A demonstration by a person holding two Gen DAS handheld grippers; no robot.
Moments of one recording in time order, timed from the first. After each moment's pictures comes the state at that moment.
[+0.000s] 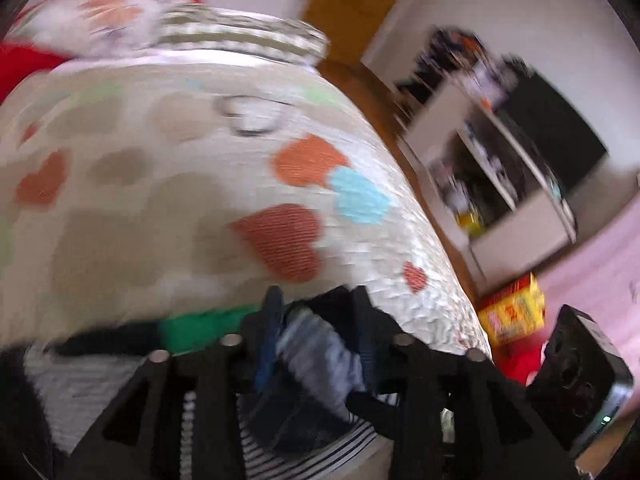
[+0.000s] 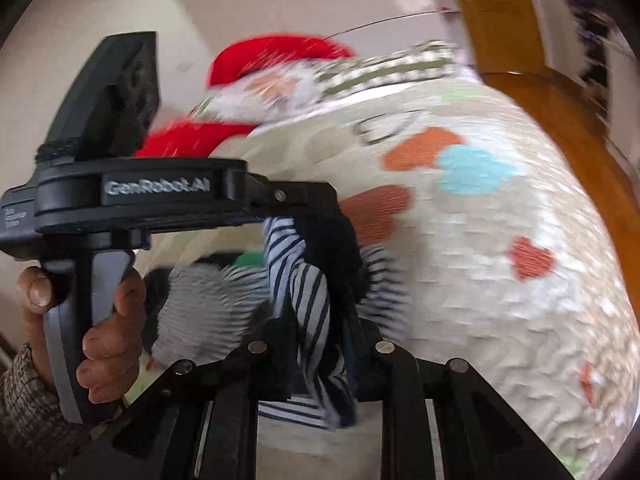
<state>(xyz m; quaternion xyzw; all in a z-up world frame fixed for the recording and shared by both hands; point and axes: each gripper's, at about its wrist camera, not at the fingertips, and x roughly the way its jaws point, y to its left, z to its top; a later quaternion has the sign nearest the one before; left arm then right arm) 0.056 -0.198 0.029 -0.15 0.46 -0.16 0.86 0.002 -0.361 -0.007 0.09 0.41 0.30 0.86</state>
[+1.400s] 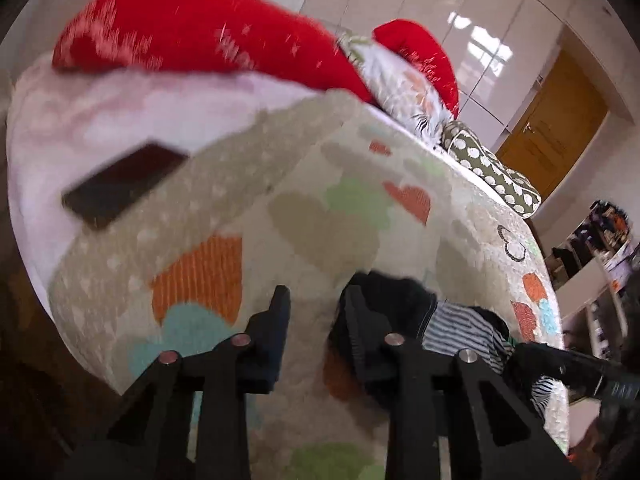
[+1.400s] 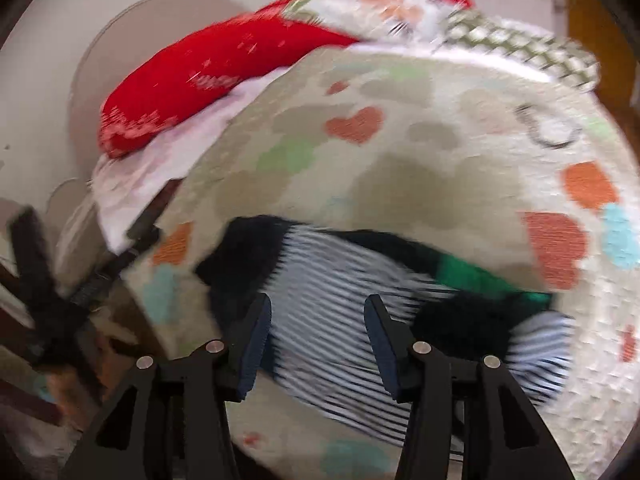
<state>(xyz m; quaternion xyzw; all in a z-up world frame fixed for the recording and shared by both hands) -0.130 0.057 0.005 -0.28 0.34 0.18 0.88 0.003 -0.174 0.027 -0.03 0.52 0.39 0.76</state>
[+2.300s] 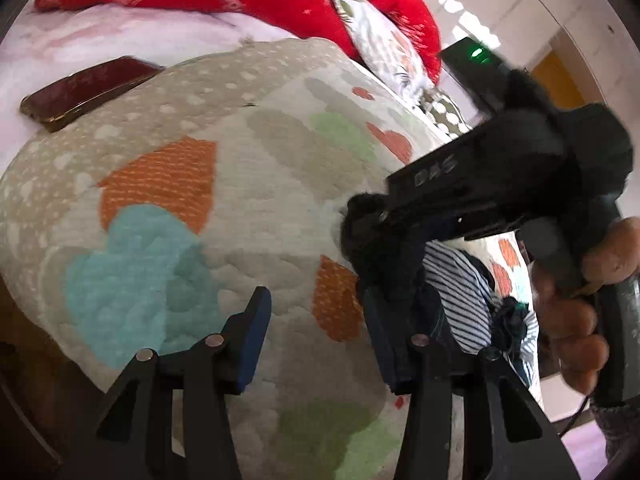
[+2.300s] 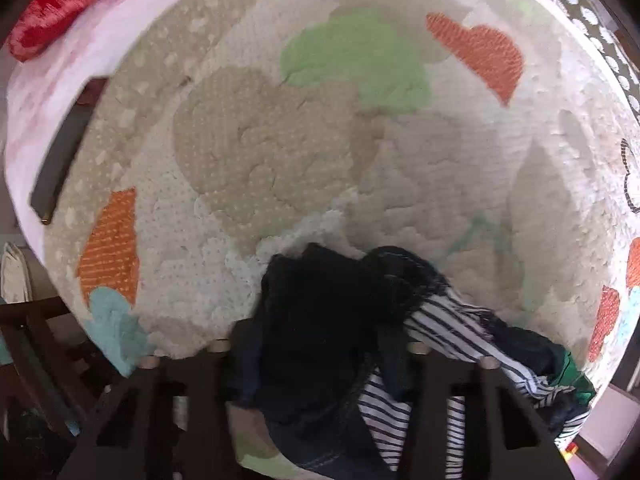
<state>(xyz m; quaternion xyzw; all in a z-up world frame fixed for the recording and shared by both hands) -0.139 0.039 -0.044 -0.33 0.37 0.10 0.86 0.031 0.023 -0.048 -0.22 0.67 0.28 0.65</state>
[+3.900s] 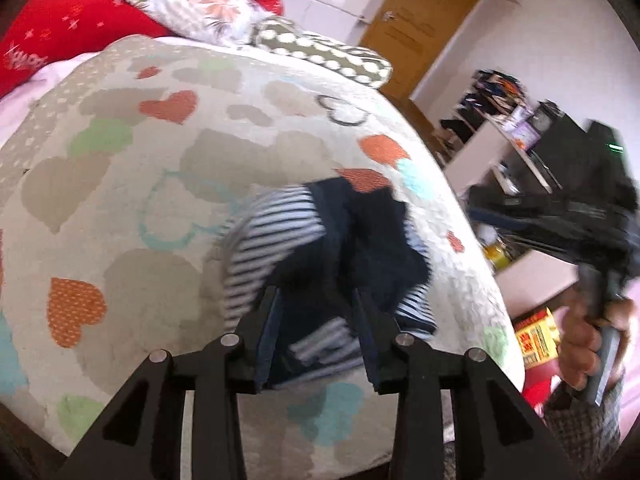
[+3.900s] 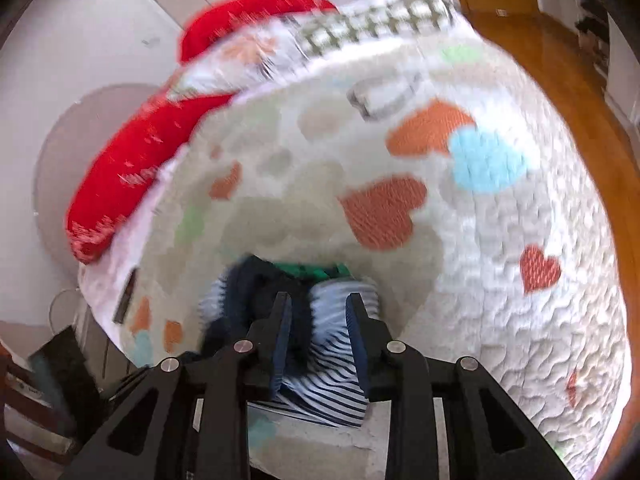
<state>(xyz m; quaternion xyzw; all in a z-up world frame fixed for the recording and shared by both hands) -0.064 -0.127 -0.002 -0.18 0.44 -0.08 0.88 0.044 -0.353 0.046 0.13 0.51 0.28 0.81</state>
